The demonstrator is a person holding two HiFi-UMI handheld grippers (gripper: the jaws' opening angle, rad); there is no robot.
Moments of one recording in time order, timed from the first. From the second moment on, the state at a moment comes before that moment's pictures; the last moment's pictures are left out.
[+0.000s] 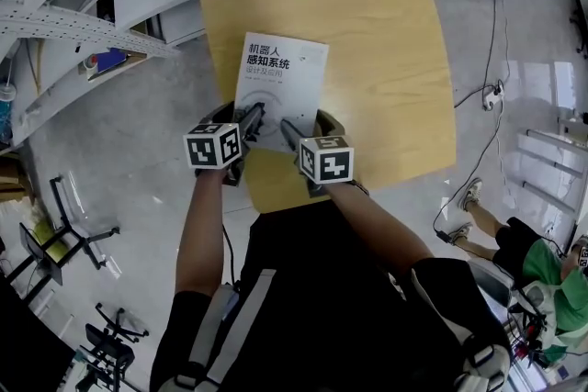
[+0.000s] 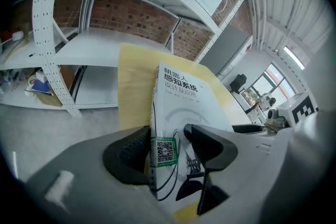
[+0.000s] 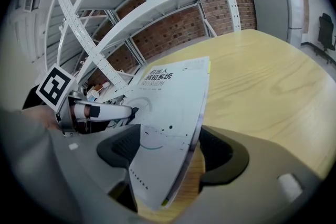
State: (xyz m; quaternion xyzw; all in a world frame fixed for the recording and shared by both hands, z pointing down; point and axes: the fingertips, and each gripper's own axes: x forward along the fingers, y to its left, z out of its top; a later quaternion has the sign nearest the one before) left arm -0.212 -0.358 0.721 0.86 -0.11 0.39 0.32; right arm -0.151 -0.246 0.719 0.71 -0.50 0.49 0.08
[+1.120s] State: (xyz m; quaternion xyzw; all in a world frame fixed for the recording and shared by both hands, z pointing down) left arm -0.242 -0.255 0.727 0.82 -0.24 0.34 0.39; right arm -0.142 -0.180 0.723 0.67 -0.56 0.47 0.12
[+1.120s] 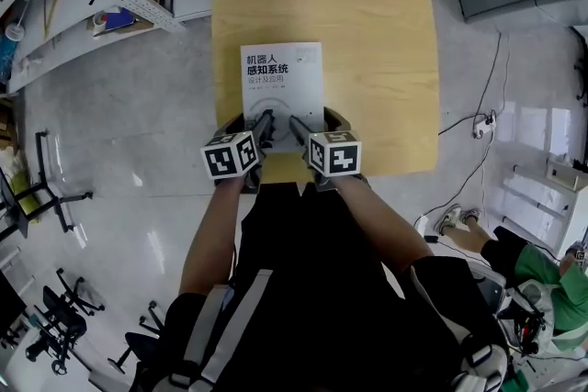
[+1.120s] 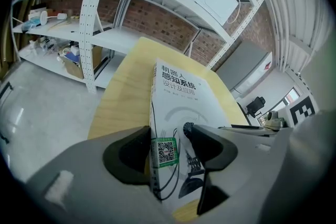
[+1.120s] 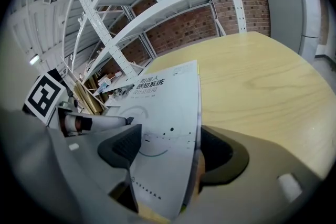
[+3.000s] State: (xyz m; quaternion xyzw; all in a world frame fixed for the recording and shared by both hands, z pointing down) left arm -0.275 -0.198 0.657 0.89 -0.27 0.20 0.31; right arm -0.124 -0.102 0.657 0.67 -0.64 0.36 0.07
